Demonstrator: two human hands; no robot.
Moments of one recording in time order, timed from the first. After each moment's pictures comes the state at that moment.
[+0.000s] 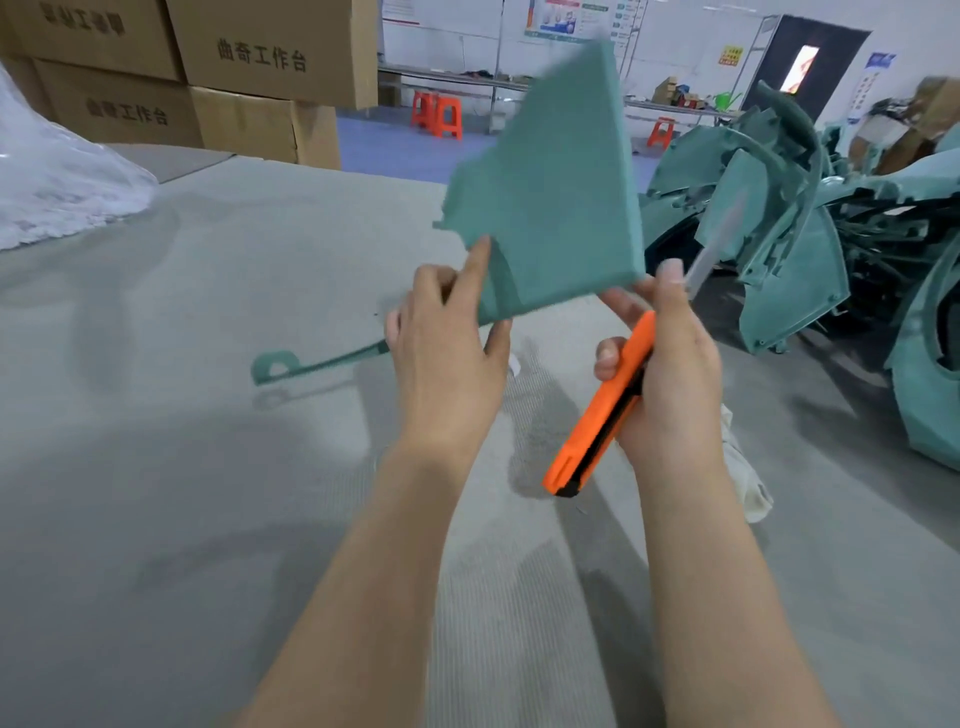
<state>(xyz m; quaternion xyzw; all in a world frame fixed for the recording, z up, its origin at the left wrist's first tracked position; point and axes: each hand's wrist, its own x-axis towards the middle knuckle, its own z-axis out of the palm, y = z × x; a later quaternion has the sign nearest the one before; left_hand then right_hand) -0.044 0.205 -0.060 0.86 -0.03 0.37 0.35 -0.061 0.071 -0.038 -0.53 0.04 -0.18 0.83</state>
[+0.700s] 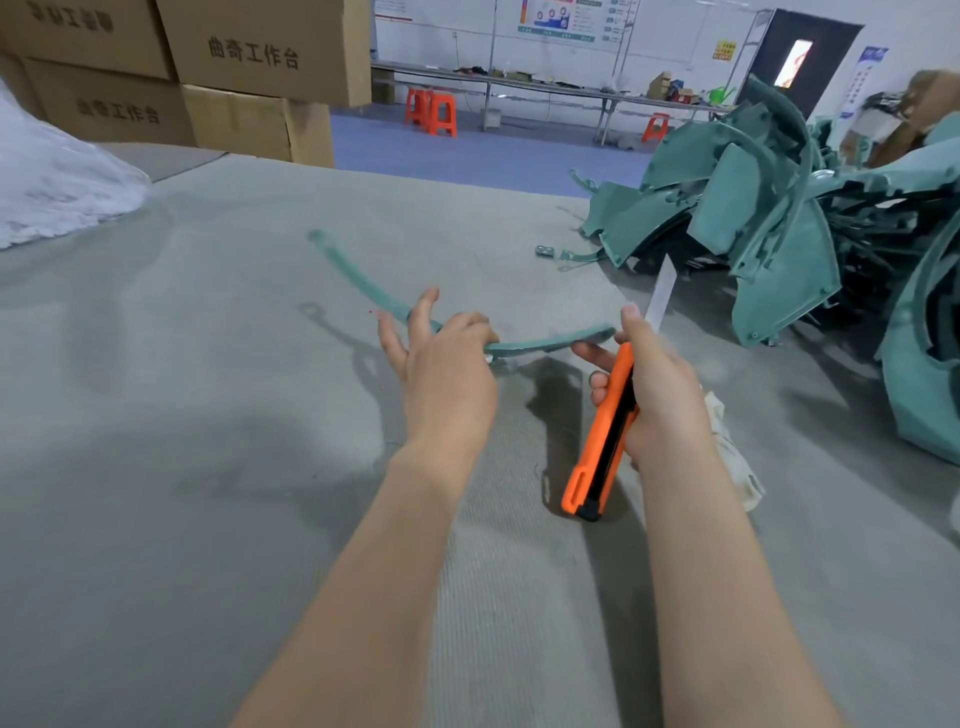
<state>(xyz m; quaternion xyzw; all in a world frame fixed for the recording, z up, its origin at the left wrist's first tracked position) -0.034 0.198 -0.087 0.92 -0.01 0.29 0.25 -0.045 0.047 -0.061 -0.57 0.16 -0.08 0.80</state>
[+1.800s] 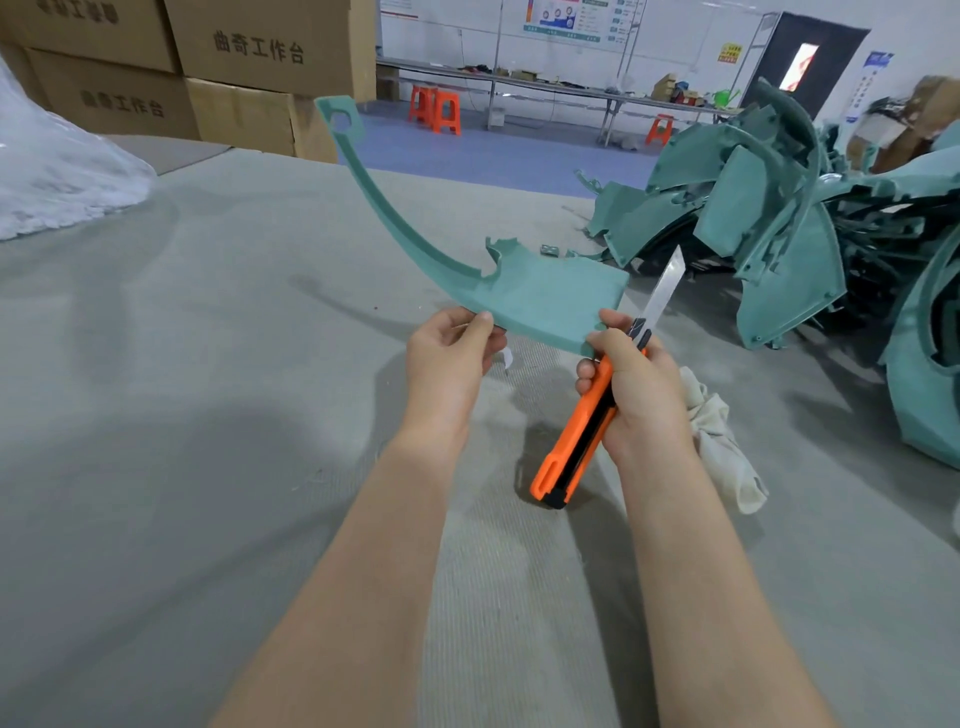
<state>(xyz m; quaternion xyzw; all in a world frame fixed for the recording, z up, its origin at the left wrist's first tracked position) -0.031 0.198 -0.074 0.56 0.07 0.11 0.82 -0.045 0.070 -0.061 -0.53 0.12 -0.12 0.83</state>
